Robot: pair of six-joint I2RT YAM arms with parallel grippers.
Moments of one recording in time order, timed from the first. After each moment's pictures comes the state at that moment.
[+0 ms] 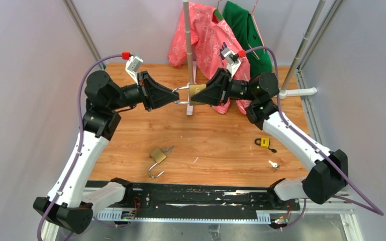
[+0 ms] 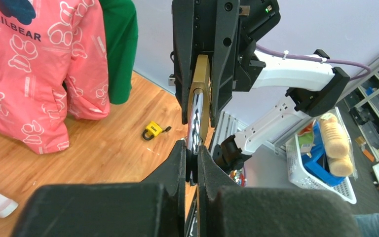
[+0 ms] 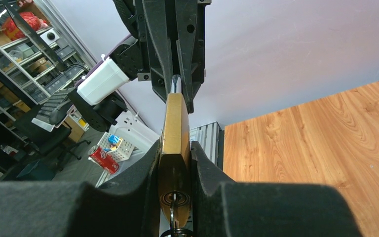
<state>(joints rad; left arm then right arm) -0.31 1.05 1.23 -0.06 0.97 -0.56 0.57 1.35 1.18 0.67 -0.99 0.89</state>
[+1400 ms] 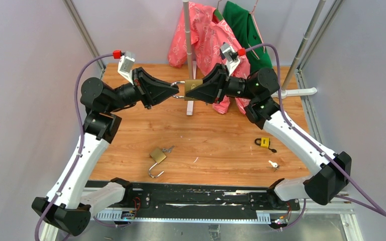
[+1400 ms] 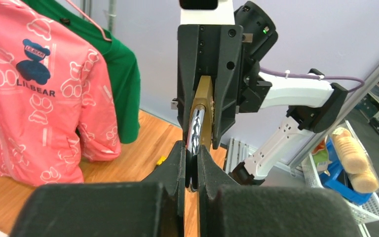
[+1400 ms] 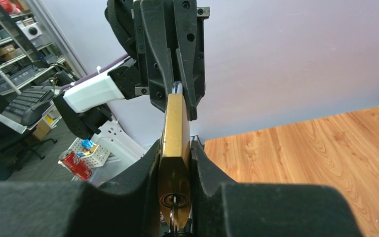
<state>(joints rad) -0.34 1.04 1.17 0.20 0.91 -0.61 0.65 1.35 1.29 0.51 -0.90 0.69</state>
